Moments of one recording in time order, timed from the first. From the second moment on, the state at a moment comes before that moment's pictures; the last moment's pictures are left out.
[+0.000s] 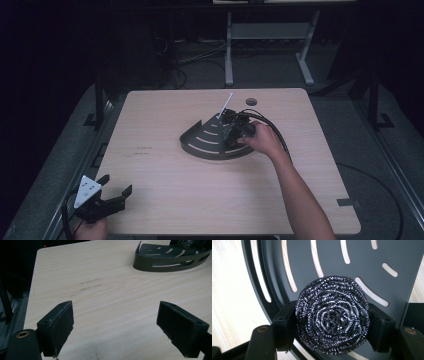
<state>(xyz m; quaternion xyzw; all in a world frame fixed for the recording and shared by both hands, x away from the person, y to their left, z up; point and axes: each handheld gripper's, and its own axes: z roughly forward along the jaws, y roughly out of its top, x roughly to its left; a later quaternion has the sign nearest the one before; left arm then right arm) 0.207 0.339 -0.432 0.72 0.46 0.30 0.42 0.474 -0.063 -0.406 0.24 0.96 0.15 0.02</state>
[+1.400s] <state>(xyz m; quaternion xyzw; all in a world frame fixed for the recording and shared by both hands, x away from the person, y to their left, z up) 0.207 0.340 -0.433 0.72 0.47 0.30 0.42 0.491 -0.066 -0.433 0.28 0.95 0.15 -0.01</state>
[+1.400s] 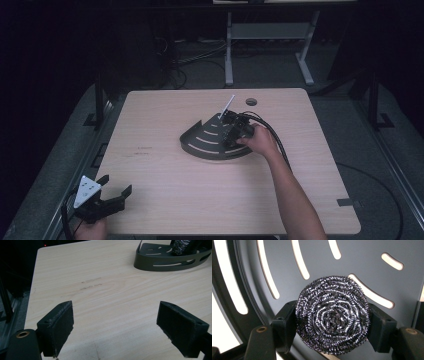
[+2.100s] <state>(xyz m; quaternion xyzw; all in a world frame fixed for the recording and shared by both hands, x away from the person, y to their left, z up) 0.208 0.340 -0.433 0.72 0.47 0.30 0.42 0.492 -0.065 -0.437 0.28 0.95 0.16 -0.01</state>
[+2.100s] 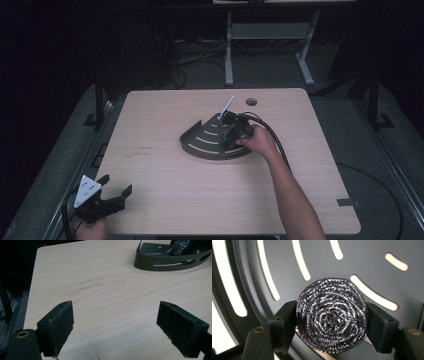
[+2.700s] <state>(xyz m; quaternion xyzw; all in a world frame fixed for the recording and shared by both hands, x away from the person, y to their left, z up) 0.211 0.338 -0.434 0.72 0.47 0.30 0.42 0.490 -0.068 -0.426 0.28 0.94 0.17 0.00</state>
